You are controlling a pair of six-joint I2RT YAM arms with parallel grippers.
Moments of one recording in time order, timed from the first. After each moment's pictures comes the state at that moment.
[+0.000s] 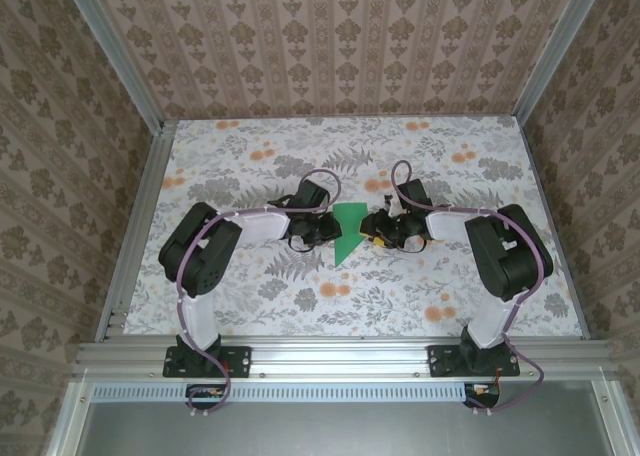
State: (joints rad) left arm -0.71 1.90 1.08 -0.17 0.30 -0.86; right arm 0.31 1.78 0.85 -0.07 -0.57 0.77
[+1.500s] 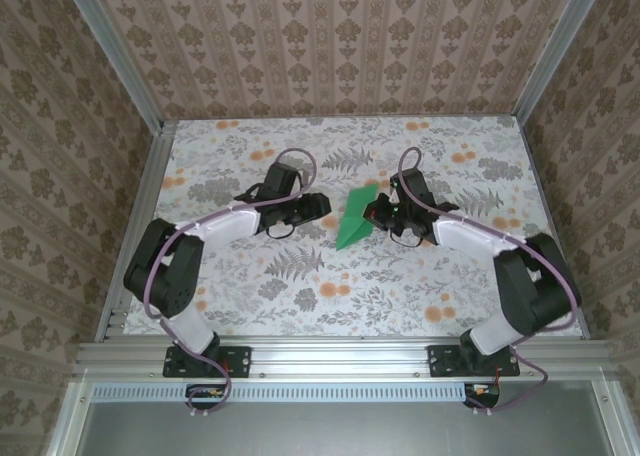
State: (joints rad) left arm -0.57 1.67 1.00 -0.14 0.35 -0.71; right arm 0.42 1.51 0.87 -0.14 -0.28 0.95
